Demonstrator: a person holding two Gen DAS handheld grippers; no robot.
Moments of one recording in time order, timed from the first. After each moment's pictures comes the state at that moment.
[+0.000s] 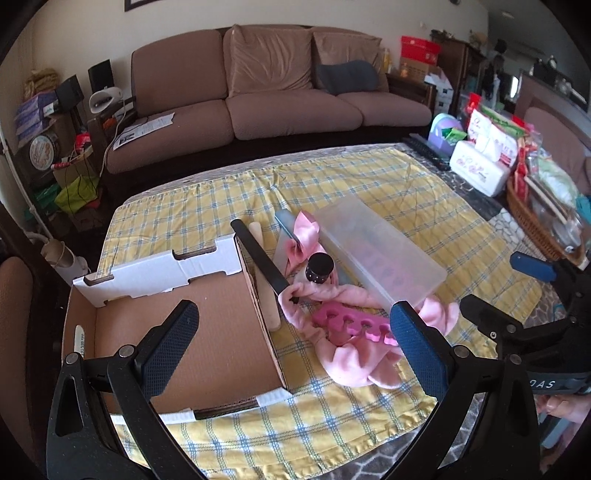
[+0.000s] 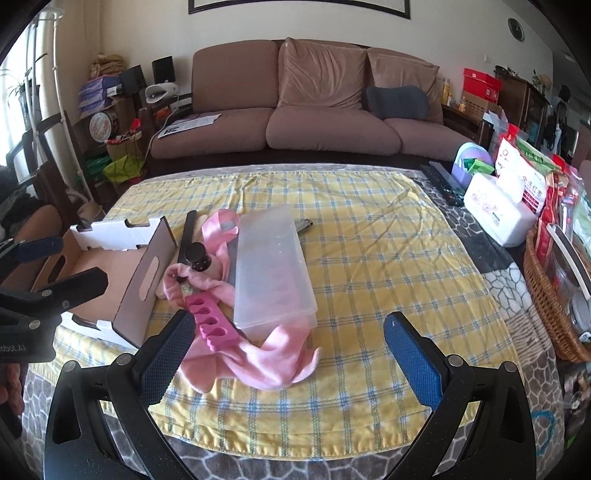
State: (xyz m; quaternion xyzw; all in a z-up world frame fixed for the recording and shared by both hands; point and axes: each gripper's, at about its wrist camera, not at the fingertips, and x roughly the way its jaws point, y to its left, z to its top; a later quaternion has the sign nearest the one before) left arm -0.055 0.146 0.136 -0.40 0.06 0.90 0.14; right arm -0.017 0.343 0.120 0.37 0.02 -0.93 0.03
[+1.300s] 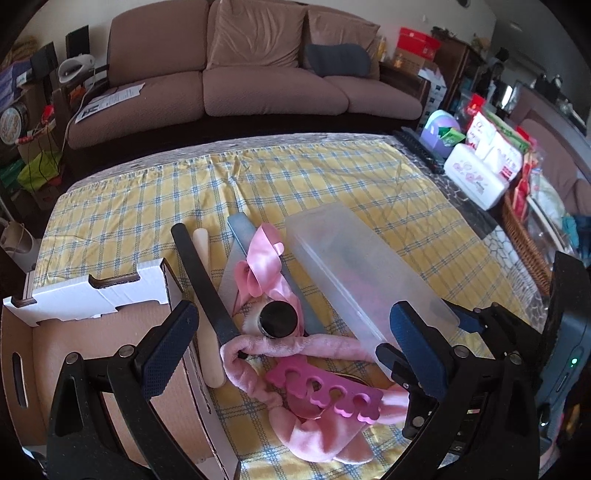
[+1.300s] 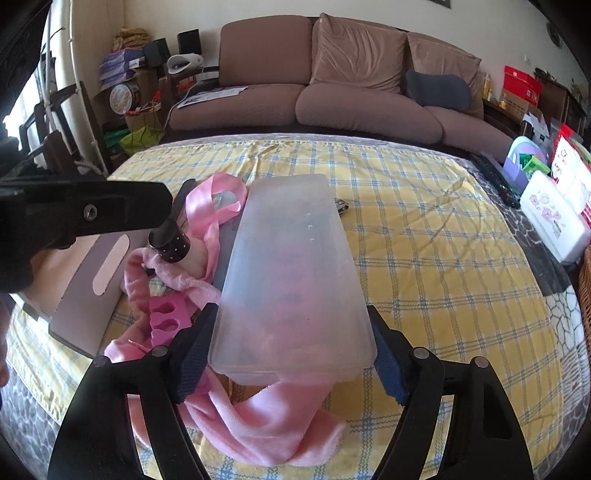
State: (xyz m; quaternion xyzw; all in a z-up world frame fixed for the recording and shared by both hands) left arm -0.130 0.183 0.103 -0.45 0.00 0.87 0.19; right arm -0.084 0.348 0.061 0.40 0.00 -0.91 0.10
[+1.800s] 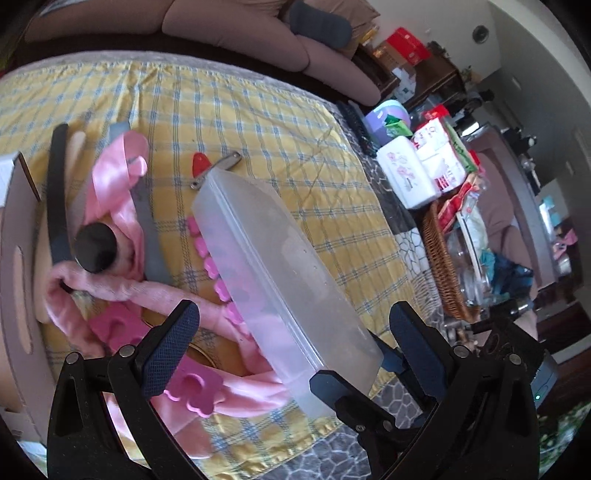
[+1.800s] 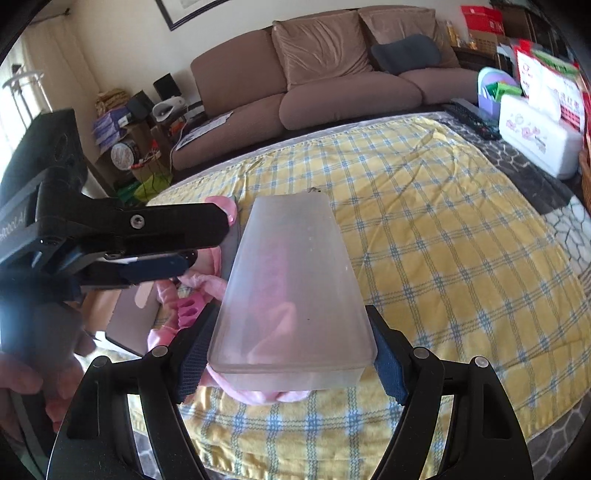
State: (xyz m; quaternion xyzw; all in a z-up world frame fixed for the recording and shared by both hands) left arm -0.133 0.234 0.066 -0.55 -0.18 0.76 0.29; right arm -0.038 0.412 0.066 0.39 -0.16 -0.90 0.13
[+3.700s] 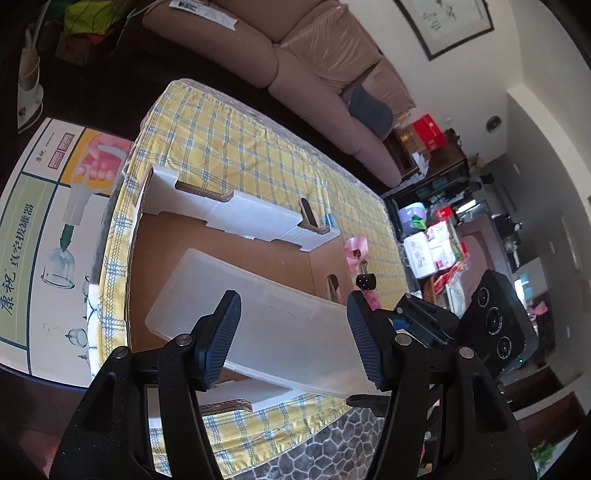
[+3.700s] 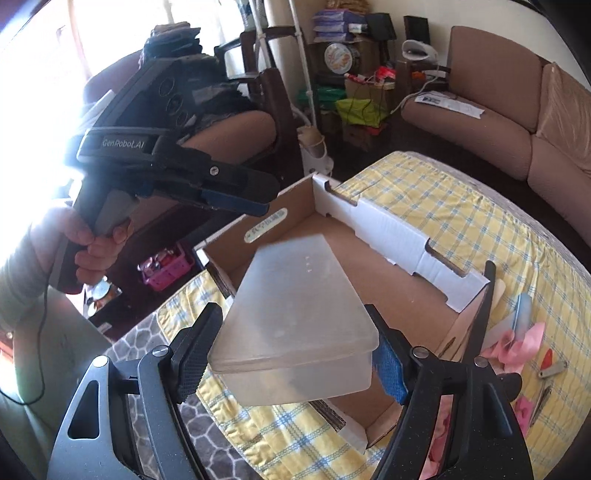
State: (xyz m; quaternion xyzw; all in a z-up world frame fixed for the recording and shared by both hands) left arm -0.115 -0.131 0.086 -0.49 -0.30 0.79 0.24; right arm -0.069 0.100 0.106 0.41 0.16 -0.76 0.47
